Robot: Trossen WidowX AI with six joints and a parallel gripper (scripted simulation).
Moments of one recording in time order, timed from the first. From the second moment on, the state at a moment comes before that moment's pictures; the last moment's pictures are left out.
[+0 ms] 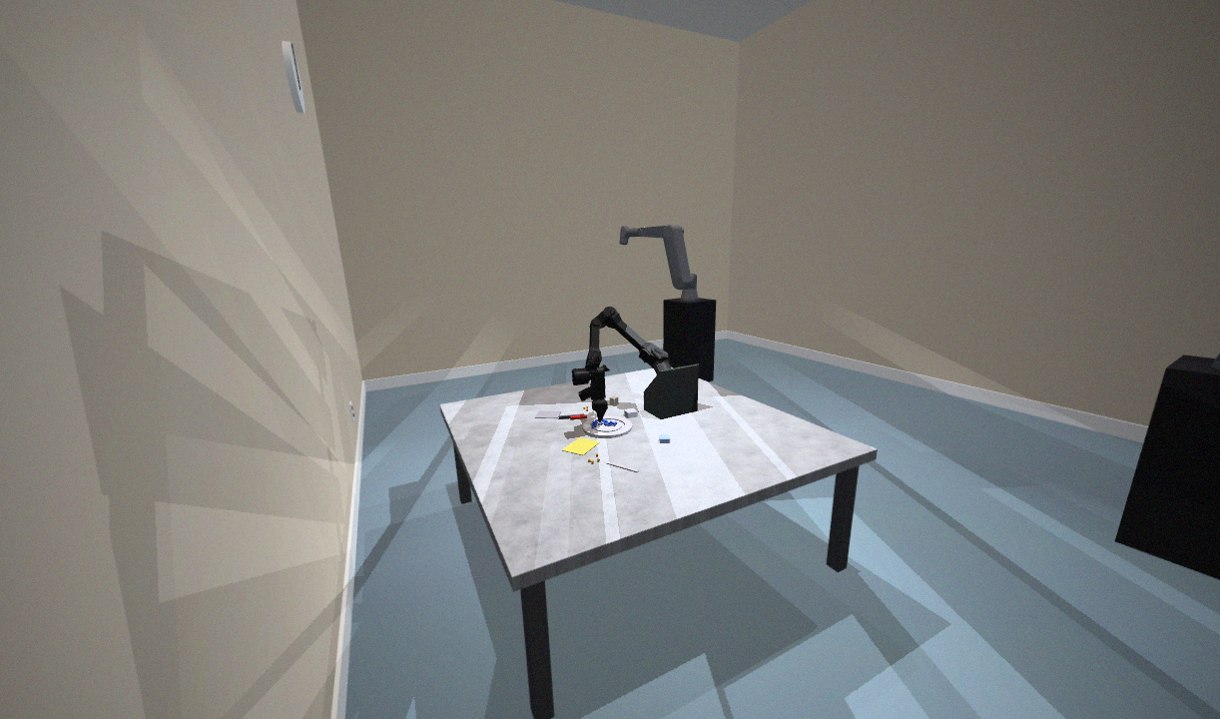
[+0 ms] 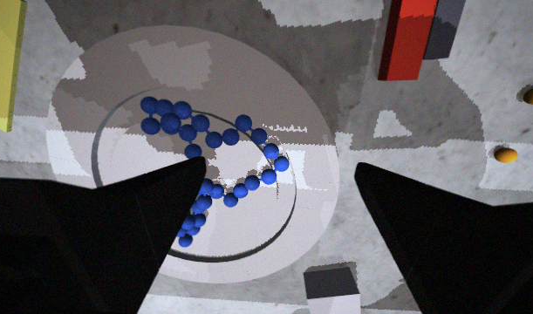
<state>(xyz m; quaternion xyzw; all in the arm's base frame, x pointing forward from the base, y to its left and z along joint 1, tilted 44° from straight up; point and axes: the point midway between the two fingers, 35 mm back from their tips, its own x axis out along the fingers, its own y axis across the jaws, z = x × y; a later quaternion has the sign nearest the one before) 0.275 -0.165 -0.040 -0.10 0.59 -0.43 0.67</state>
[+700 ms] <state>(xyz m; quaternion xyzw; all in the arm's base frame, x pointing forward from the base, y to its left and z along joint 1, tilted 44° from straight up) 0.271 -0.136 -0.028 0.21 0.34 -0.65 0.64</state>
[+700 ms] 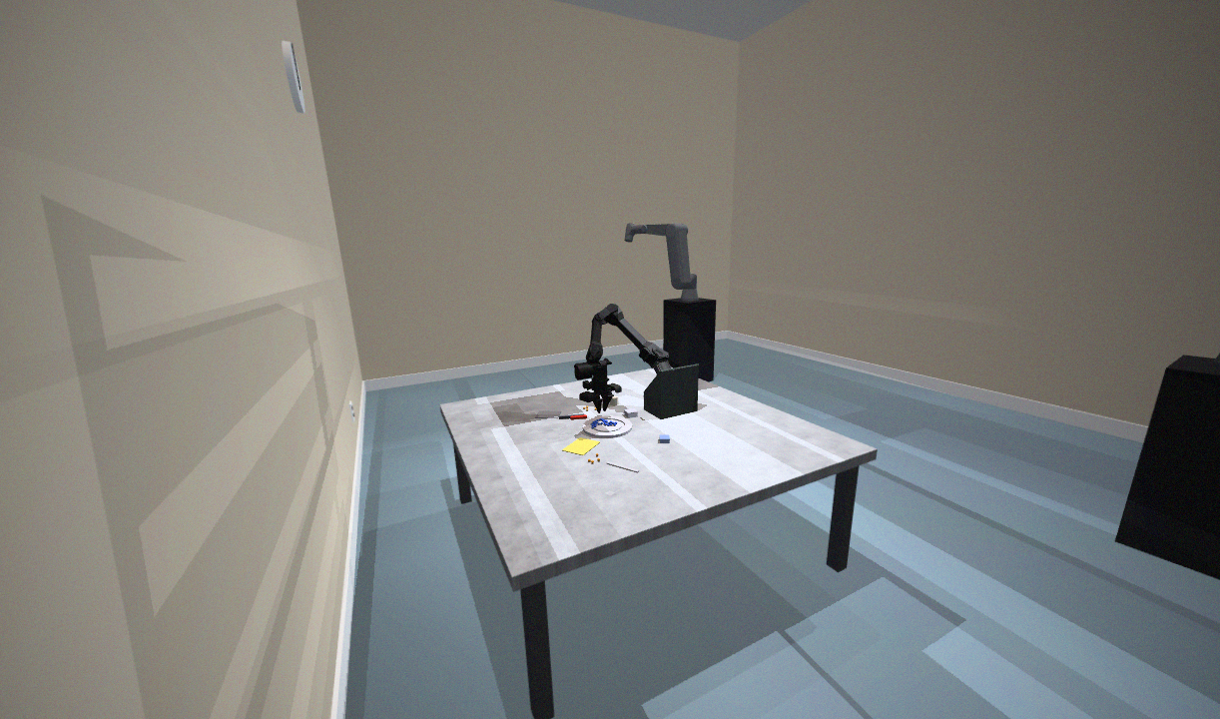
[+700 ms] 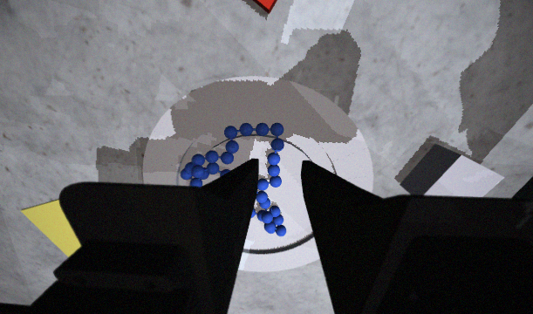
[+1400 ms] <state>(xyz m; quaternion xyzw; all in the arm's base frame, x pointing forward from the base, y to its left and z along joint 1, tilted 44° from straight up) 0.275 -0.146 -0.032 0.24 0.31 -0.66 0.64</state>
